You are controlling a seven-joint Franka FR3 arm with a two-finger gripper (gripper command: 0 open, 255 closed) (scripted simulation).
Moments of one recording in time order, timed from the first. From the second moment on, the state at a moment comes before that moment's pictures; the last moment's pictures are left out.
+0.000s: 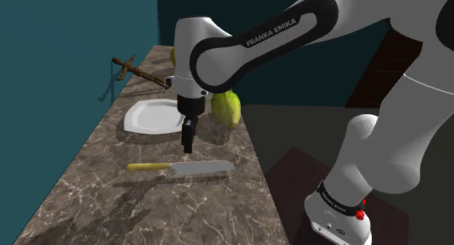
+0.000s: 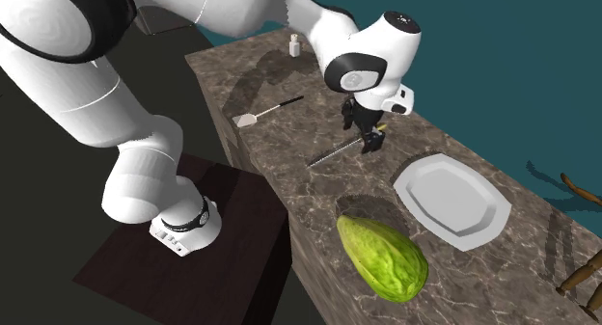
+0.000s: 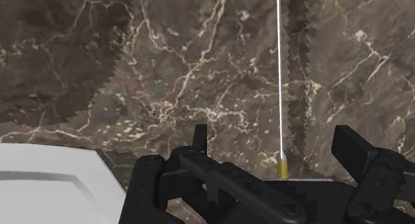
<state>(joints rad) 0.43 -0.06 0.17 -2.23 0.16 2.15 -0.28</state>
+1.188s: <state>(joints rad) 0.48 0.09 0.22 -2.24 0.17 2.29 -0.33</state>
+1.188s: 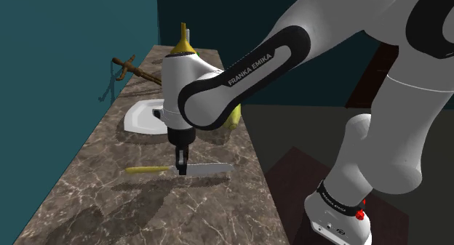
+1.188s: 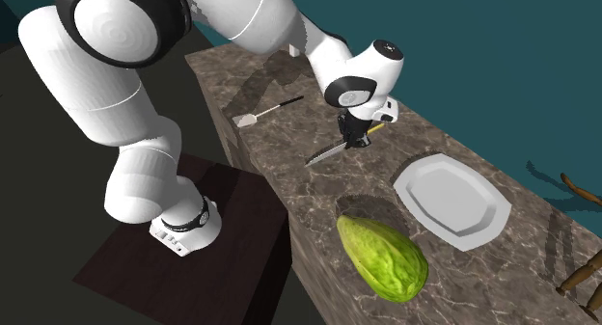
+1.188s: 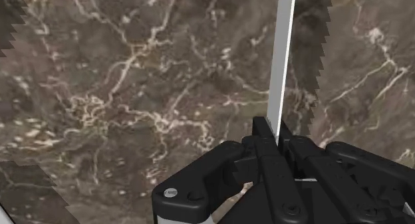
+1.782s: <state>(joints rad) 0.47 0.07 0.21 -2.22 0.17 2.25 -0.33</state>
